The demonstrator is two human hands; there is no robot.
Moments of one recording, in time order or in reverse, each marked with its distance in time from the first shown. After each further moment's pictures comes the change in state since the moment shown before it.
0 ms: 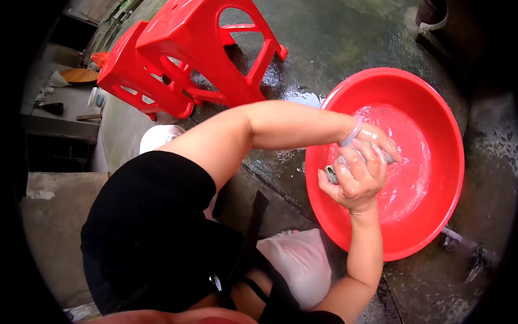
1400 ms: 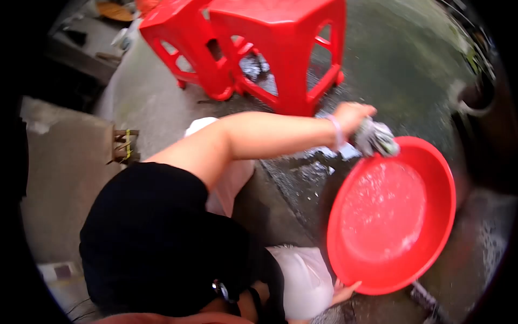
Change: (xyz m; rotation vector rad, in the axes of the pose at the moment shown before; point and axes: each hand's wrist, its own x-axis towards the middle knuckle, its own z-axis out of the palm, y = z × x) left_hand -0.206 -0.020 -0.017 -0.383 1.196 0.950; right_hand -0.299 -0.049 -0.055 0.823 0.770 2.106
